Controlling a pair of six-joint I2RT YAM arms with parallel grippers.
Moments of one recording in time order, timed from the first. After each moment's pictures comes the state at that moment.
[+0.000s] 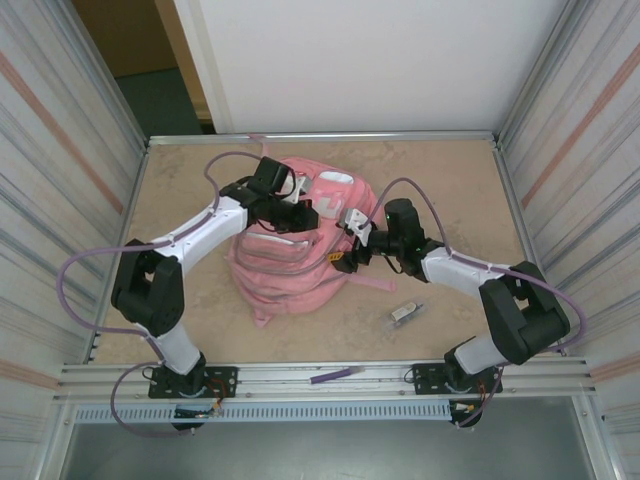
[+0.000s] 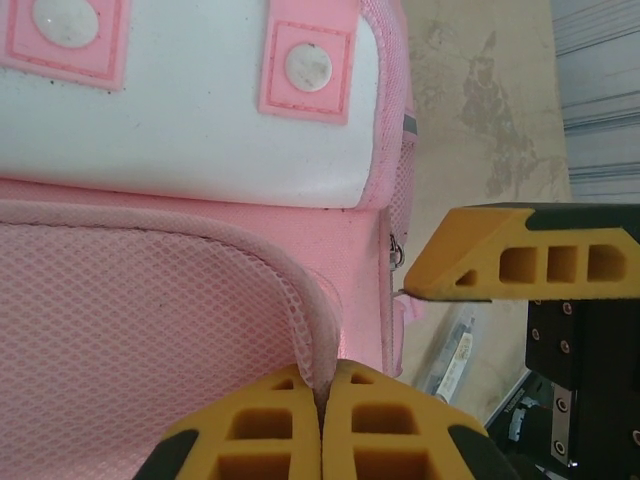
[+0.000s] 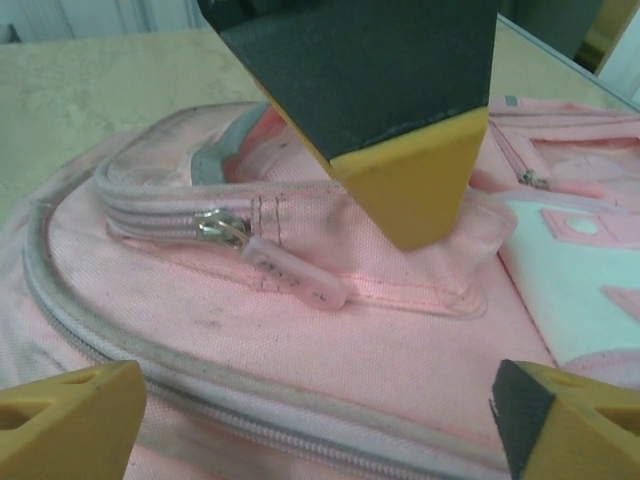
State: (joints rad) left arm -0.52 1.70 1.34 -0.57 0.52 -0.47; right arm 0.50 1.47 0.71 0.29 -0.68 -0.40
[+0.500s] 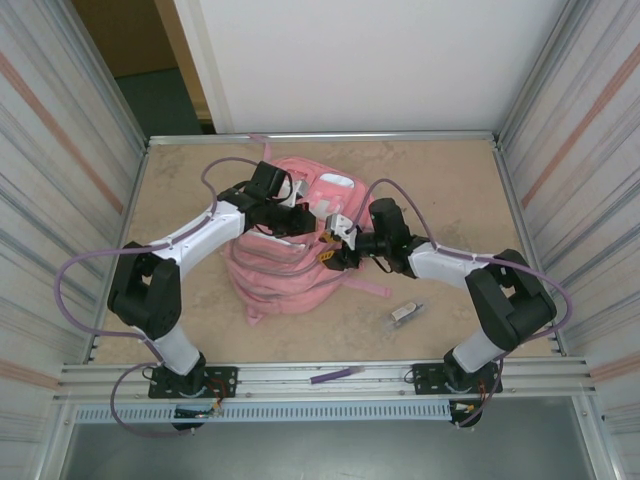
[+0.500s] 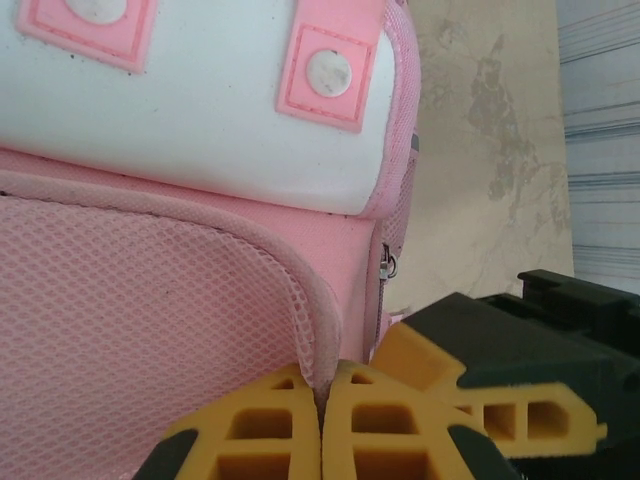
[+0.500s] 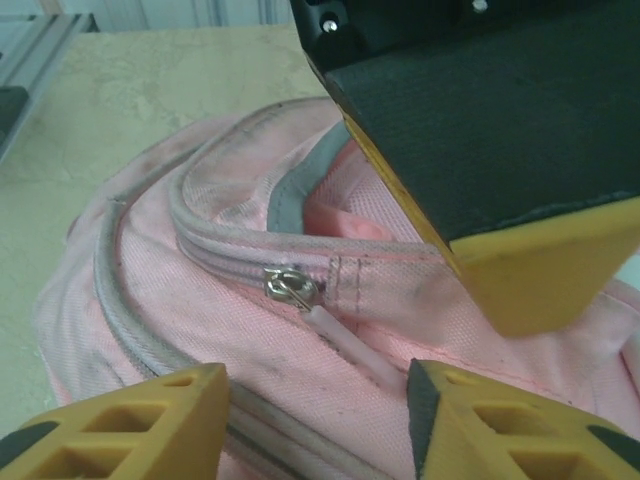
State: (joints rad) left arm -0.52 1.68 1.28 -0.54 0.52 -0.51; right arm 0.58 1.57 0.77 0.28 -0.72 -0.43
